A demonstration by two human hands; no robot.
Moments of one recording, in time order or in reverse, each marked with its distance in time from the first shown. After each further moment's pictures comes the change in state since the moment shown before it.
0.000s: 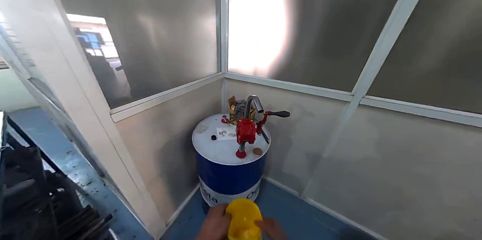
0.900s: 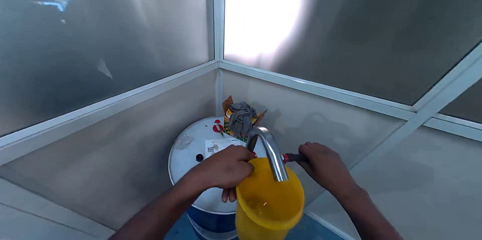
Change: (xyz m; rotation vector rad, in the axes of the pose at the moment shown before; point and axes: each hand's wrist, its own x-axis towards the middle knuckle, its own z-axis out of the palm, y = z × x) left_hand 0.208 0.268 -0.167 0.202 -0.346 0.159; right_hand 0.369 0.093 -0.233 -0.921 0.199 -0.211
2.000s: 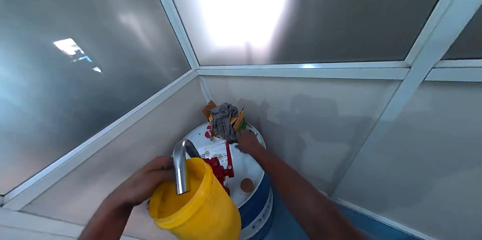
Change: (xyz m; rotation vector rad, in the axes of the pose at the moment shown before) left_hand 0.012 0.008 0.017 0.025 0.384 0.176; right_hand 0.102 0.041 0.187 0.413 -0.517 0.137
